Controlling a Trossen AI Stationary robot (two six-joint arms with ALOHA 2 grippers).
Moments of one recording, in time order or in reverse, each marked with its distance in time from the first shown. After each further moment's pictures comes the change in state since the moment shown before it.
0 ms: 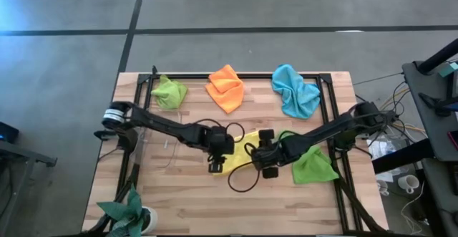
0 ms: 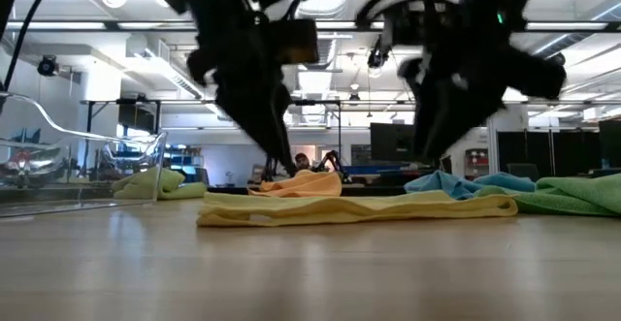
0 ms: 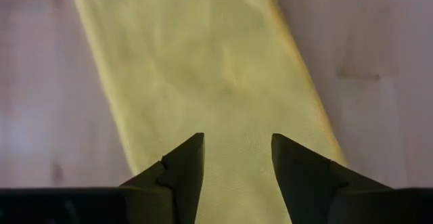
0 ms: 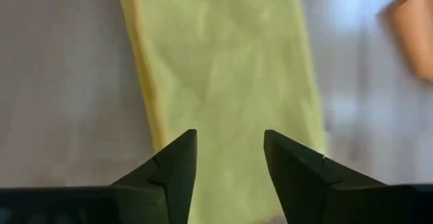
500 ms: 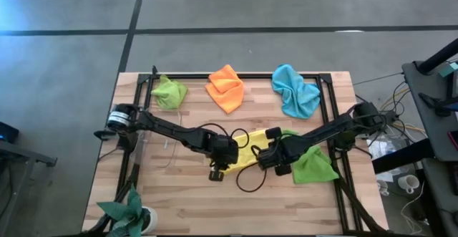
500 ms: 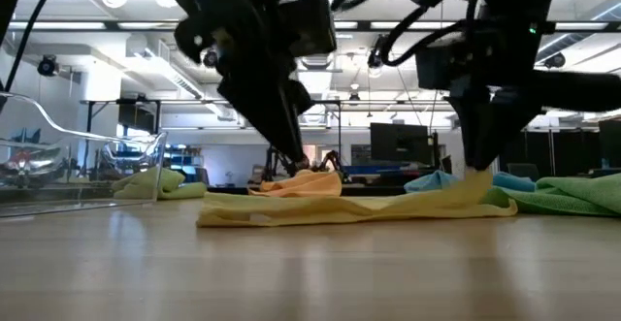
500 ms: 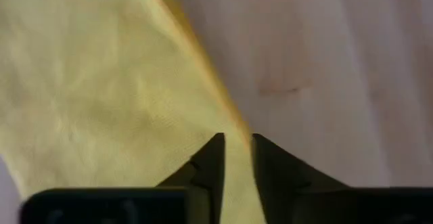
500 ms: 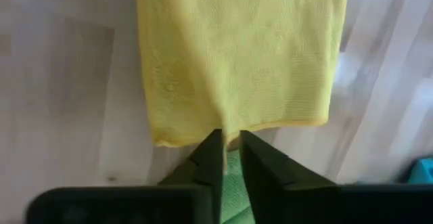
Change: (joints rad) left arm -0.039 0.045 0.081 0.000 0.187 0.042; right arm 0.000 0.003 0.039 -0.308 -0.018 -0.076
